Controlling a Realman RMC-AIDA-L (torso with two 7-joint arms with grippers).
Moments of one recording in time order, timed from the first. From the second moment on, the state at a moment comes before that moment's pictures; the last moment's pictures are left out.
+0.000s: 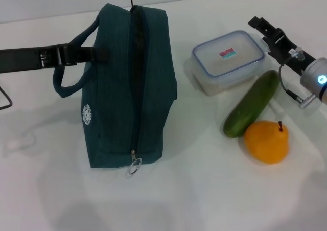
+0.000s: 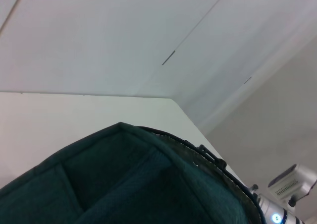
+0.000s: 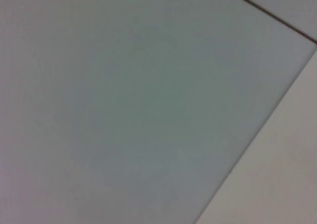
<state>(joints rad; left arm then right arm) -0.50 -2.09 0.98 1.18 1.89 1.55 -2.43 0.62 2.02 -0.34 0.02 -1.33 -1.00 1.51</state>
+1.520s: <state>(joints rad) -0.50 -2.09 0.98 1.17 1.89 1.55 -2.41 0.62 2.03 -0.39 0.07 -1.34 -1.04 1.51</state>
